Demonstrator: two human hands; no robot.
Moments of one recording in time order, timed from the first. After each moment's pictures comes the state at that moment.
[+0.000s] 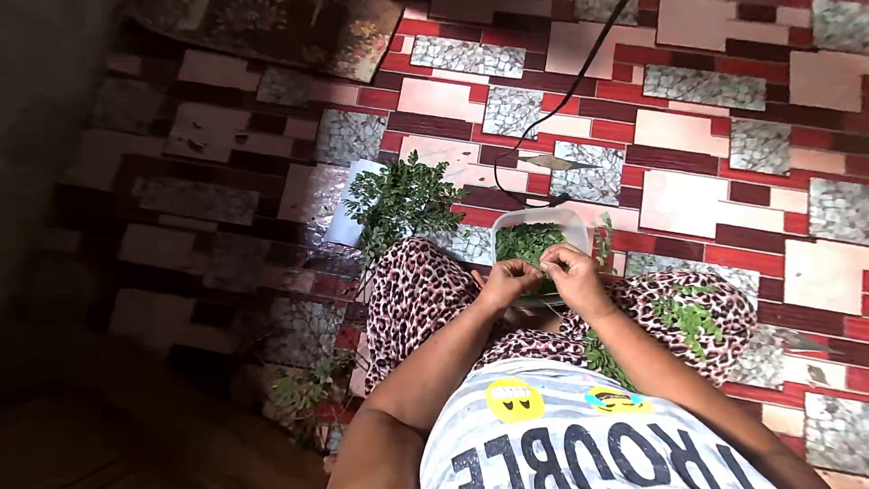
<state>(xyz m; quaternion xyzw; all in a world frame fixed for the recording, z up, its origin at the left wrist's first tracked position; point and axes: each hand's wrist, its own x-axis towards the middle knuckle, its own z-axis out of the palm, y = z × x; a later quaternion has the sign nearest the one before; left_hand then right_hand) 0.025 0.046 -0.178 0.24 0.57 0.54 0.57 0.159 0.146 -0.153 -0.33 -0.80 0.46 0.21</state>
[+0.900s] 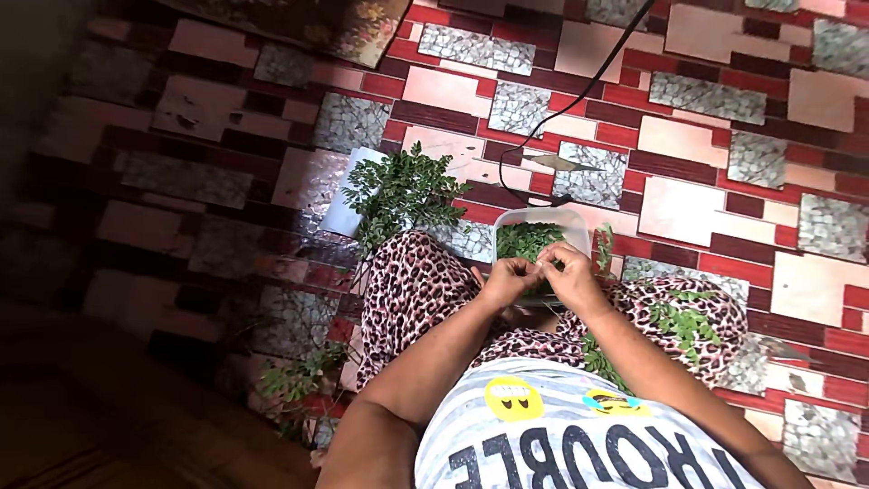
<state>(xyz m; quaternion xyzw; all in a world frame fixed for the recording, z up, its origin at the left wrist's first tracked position) 0.024 0.048 -0.183 0.28 0.59 0.52 0.55 0.150 0.143 -0.144 -0.35 -0.81 0.44 0.16</state>
